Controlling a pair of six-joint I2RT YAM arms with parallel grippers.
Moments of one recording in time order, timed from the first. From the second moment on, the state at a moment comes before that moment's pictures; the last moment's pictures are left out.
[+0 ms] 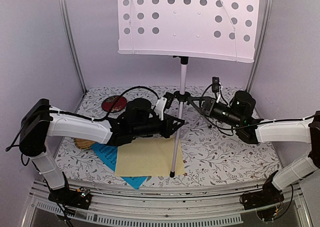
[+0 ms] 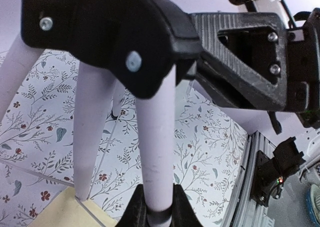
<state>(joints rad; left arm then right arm) -1.01 1.74 1.04 0.44 0.06 -0.41 0.65 1.41 0.70 0.76 -0.33 0.83</state>
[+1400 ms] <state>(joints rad) -1.01 1.73 1.04 0.42 0.06 -0.40 0.48 1.64 1.20 0.74 -0.93 0.42</state>
